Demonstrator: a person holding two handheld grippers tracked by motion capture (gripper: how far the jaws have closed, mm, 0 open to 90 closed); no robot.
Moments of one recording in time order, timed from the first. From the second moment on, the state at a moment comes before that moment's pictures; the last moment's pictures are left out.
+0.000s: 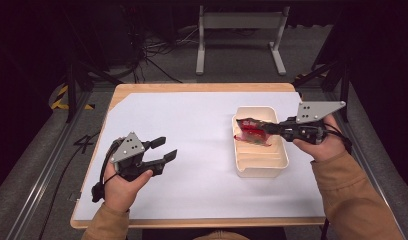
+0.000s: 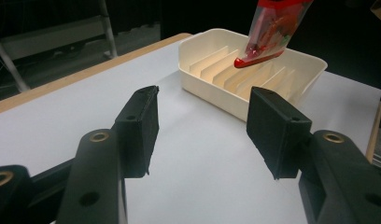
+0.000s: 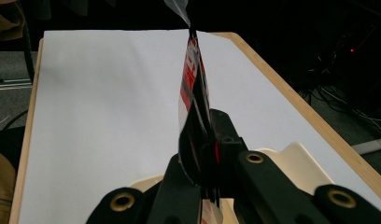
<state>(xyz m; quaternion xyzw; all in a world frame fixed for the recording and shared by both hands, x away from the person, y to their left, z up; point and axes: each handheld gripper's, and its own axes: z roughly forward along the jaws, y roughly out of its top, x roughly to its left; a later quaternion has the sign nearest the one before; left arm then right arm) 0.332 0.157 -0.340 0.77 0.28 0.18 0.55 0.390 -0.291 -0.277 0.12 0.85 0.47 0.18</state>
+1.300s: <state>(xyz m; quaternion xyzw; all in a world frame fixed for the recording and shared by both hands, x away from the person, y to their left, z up) 0.338 0.161 -0.347 0.78 0.29 0.17 0.53 0.406 -0.314 -0.310 0.13 0.85 0.49 0.15</state>
